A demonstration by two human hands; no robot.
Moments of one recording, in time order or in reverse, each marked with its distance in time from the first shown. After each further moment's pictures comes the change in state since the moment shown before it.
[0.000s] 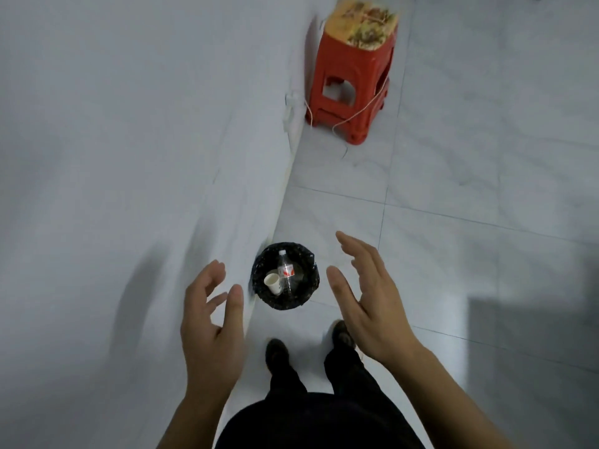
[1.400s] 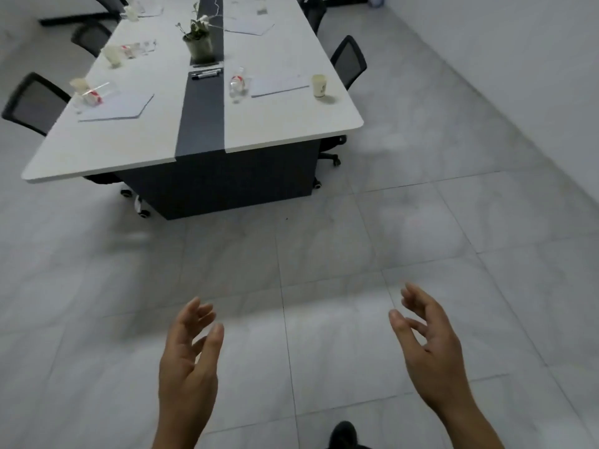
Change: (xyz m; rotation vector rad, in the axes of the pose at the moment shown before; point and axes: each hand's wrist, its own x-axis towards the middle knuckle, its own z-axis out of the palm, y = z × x) left_hand -0.625 0.009 0.053 -0.065 -1.855 0.730; right_hand -0.854 -0.011 0.067 0.284 2.118 0.967
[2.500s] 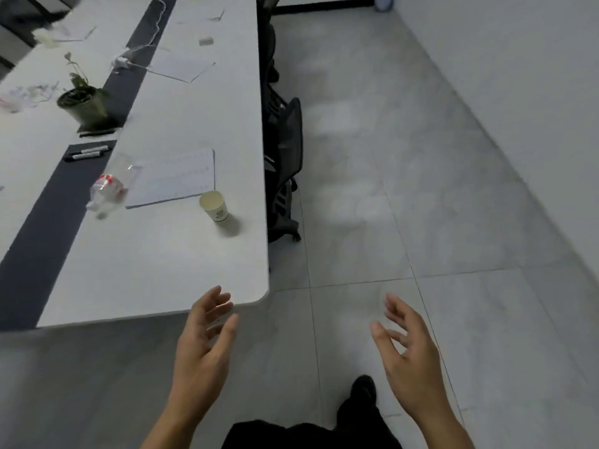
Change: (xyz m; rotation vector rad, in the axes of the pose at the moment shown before) left_hand 0.529 0.135 0.647 0.062 -0.073 -0.019; right_hand 0.816 0.015 -0.160 -0.017 -0.098 0.056
